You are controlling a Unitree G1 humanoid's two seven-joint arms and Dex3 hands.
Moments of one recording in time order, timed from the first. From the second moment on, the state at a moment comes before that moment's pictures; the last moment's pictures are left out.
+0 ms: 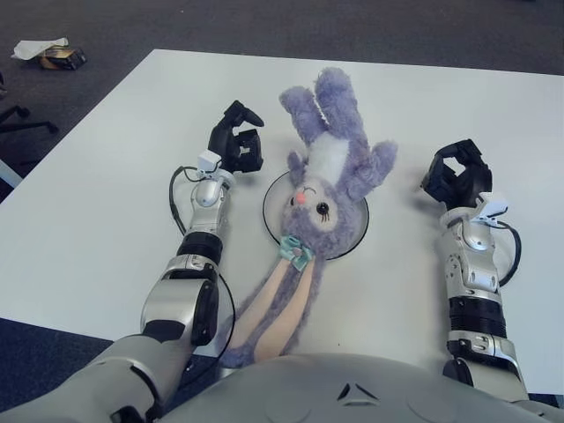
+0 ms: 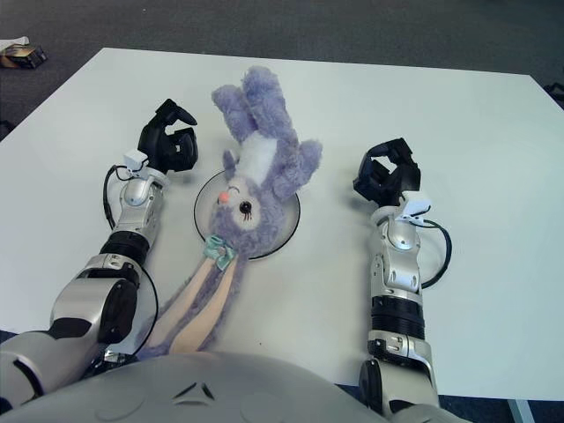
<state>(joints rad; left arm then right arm) -0.54 0.05 0.15 0.85 -0.10 -0.67 -0.20 -0.12 -0.13 -0.26 0.13 0.14 -0.13 -0.07</state>
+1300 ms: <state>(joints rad) -0.46 0.04 0.14 0.69 -0.11 -0.46 -0.20 -0.11 -0.14 -0.26 0.13 0.13 -0.14 -0.02</state>
